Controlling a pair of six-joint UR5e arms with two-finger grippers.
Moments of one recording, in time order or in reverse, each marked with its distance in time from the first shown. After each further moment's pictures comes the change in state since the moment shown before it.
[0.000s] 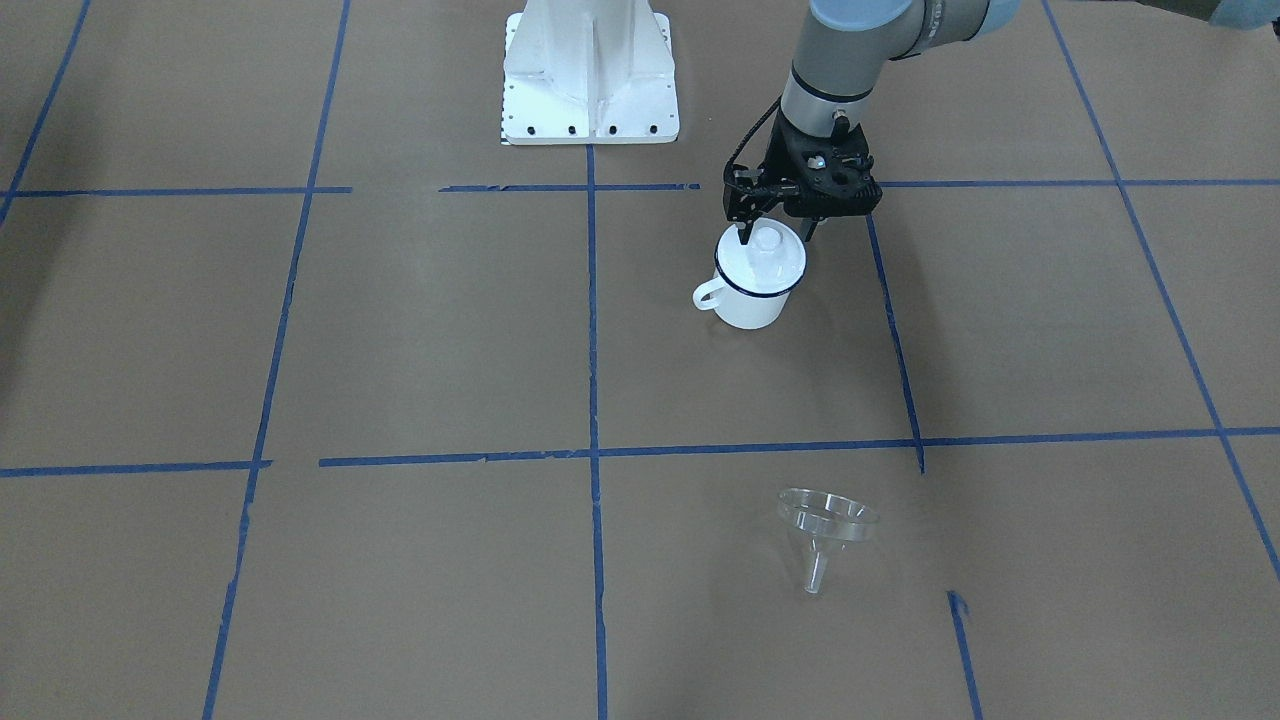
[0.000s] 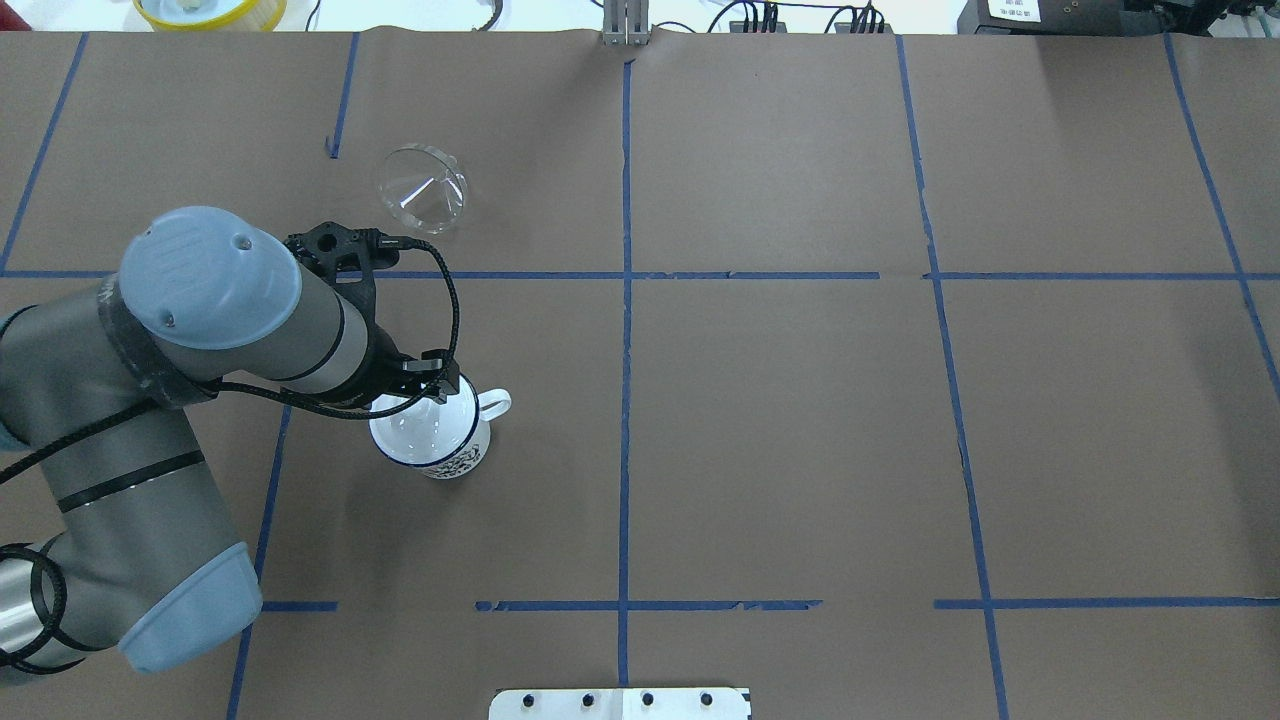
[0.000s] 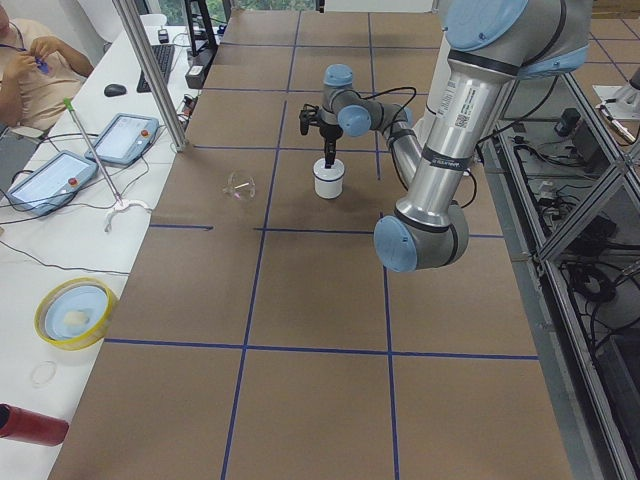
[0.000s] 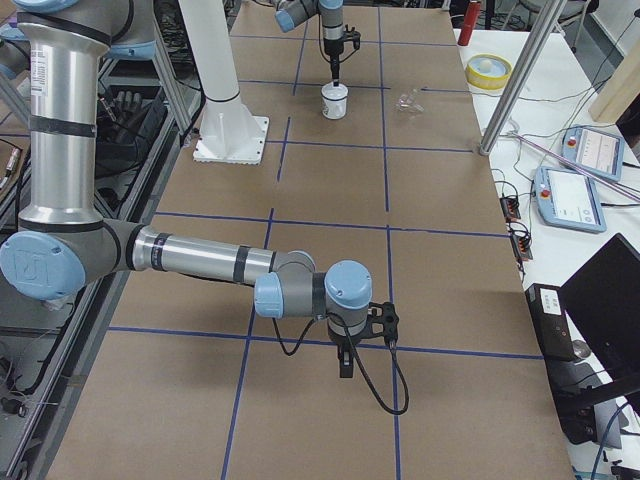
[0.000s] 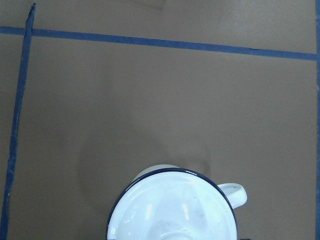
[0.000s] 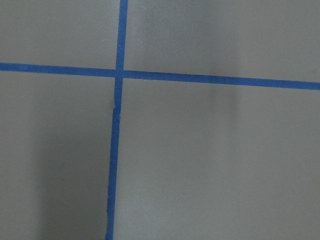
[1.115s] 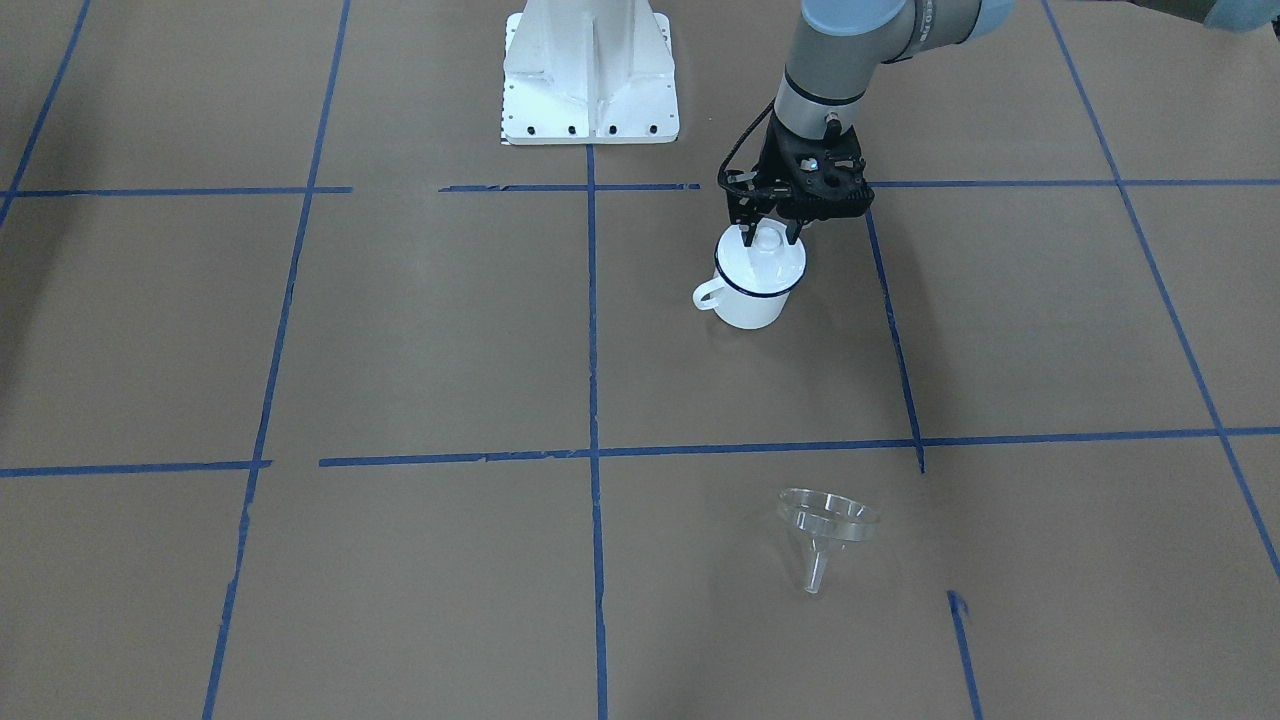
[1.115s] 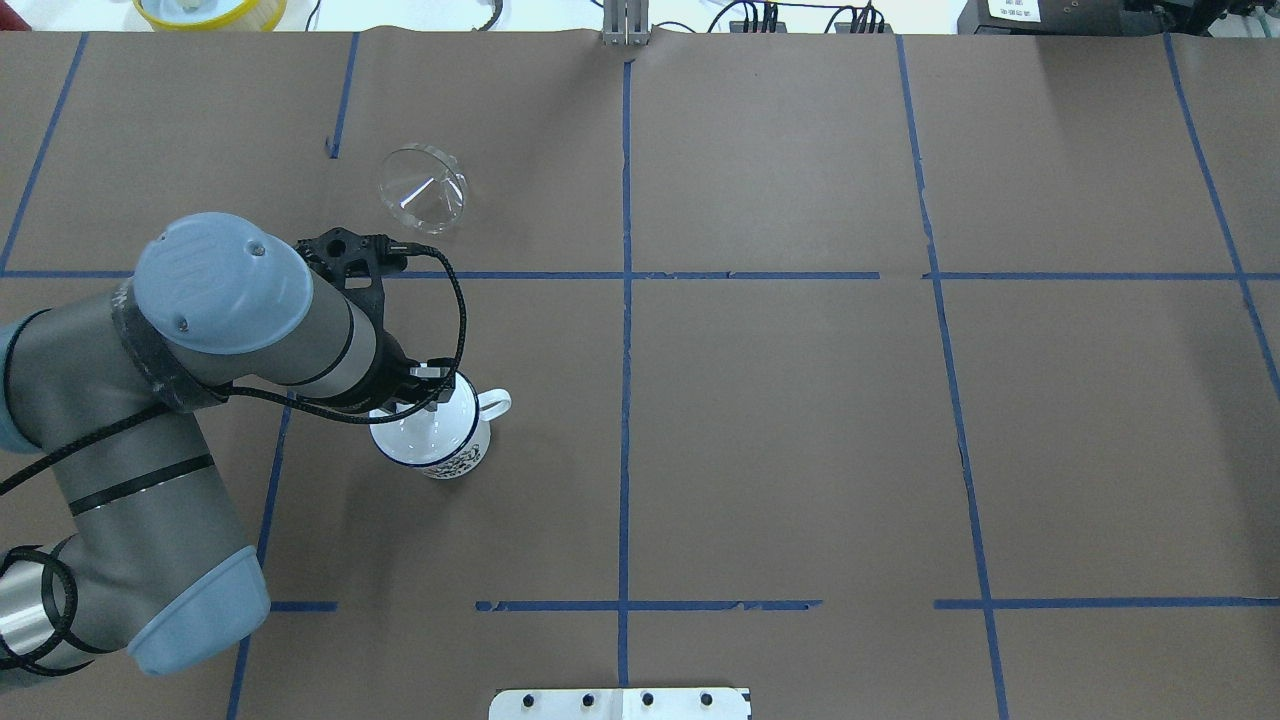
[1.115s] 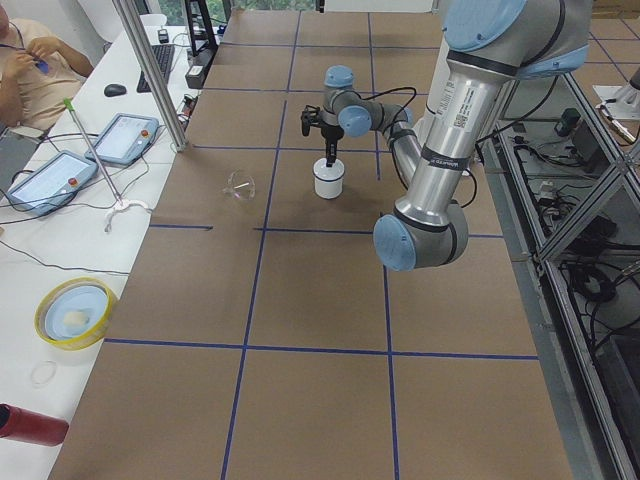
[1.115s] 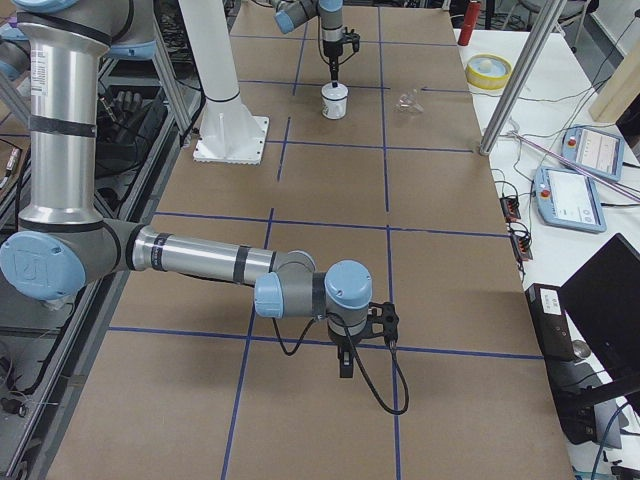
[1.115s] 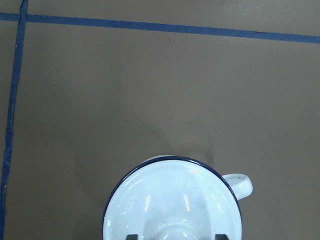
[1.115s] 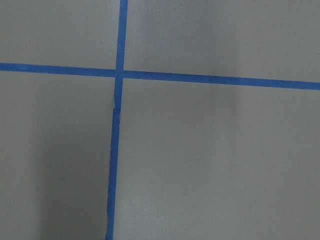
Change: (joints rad) left arm 0.008 -0.008 0.007 0.000 0.000 0.001; right arm 0.000 0.000 0.000 0.000 0.000 0.000
